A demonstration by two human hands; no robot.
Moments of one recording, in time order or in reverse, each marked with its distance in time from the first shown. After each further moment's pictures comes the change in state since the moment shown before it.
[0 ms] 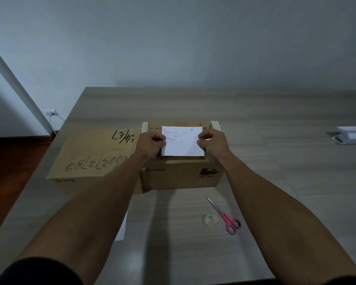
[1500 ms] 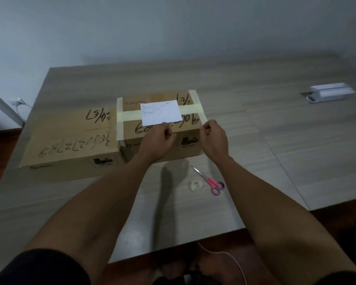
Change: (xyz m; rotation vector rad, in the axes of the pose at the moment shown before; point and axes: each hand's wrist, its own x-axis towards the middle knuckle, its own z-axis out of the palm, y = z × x) left_hand -0.063 -0.014 0.072 0.476 -0.163 0.431; right_hand -0.079 0.065 -0.033 -0.327 0.267 -0.092
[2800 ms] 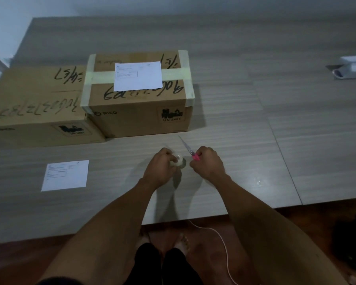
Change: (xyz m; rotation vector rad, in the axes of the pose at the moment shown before) left_hand -0.103 0.009 0.167 0.053 -0.334 -0.230; right_hand -0.068 0.160 0.014 -0.207 -0.551 0.194
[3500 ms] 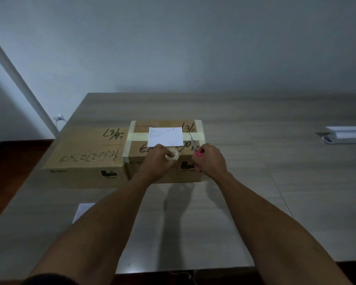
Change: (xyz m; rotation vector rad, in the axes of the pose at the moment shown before) left_hand 0.010 0.042 -0.187 0.039 0.417 0.110; right_hand 0.008 -0.153 -0.112 0.101 0.226 -0.251
